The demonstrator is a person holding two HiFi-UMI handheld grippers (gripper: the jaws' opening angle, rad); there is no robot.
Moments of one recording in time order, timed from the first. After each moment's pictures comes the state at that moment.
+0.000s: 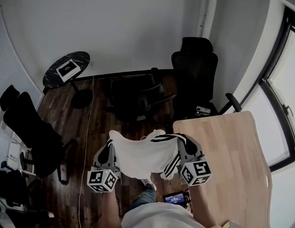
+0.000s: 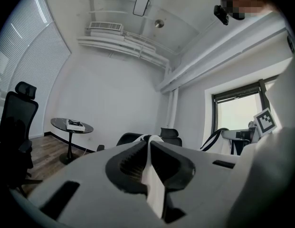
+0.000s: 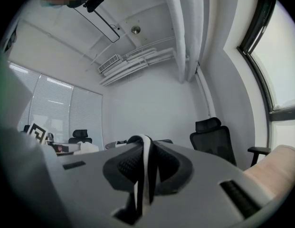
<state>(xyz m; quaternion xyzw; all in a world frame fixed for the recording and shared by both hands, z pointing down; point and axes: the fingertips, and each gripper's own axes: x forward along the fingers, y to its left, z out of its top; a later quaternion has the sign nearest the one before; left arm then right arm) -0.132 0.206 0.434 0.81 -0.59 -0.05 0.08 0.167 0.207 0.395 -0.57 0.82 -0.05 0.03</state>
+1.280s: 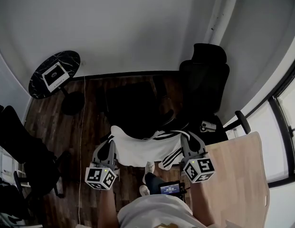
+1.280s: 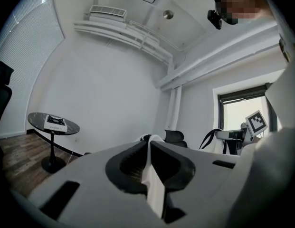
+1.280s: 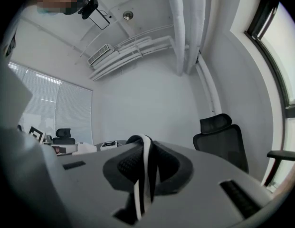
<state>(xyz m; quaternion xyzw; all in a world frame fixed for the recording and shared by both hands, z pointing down) -0.156 -0.074 0.446 0.84 -0.54 -0.05 0.09 0.145 -0.067 0.403 -0.59 0.80 -0.06 0.02</state>
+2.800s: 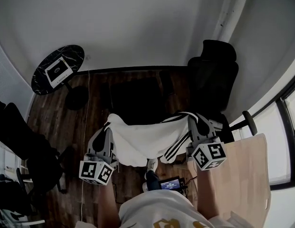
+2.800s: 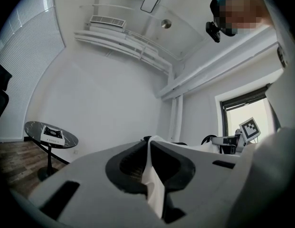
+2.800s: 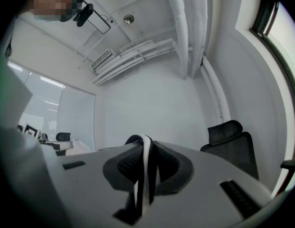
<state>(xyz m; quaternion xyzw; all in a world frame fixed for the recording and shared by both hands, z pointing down) -0.173 -0.113 0.383 0.83 -0.55 -0.10 0.04 0.140 -0.137 0.357 -0.57 0.82 -0.04 0.05</state>
